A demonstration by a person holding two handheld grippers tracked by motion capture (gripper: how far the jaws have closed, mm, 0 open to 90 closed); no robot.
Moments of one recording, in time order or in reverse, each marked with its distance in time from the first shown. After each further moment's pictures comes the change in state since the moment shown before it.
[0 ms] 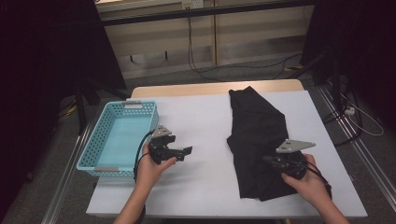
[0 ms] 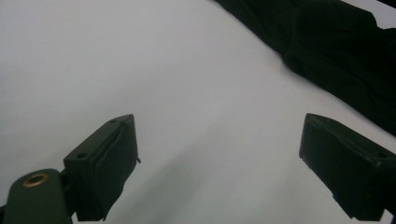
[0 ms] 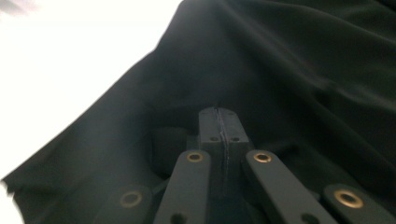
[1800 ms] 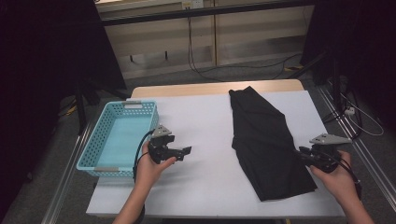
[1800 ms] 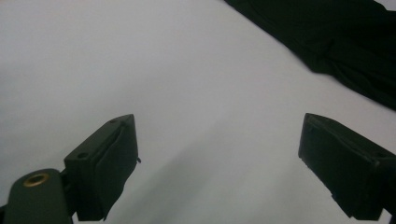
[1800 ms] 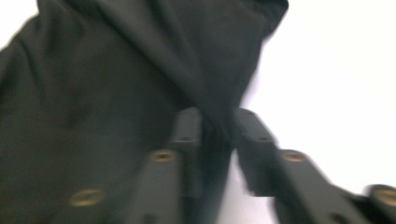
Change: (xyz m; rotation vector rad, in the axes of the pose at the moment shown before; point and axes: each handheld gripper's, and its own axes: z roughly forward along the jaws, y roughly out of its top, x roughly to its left) left arm 0.002 0.000 -0.001 0.016 0.019 0.009; right arm -0.063 -0.022 -0.031 0.016 -0.241 0.141
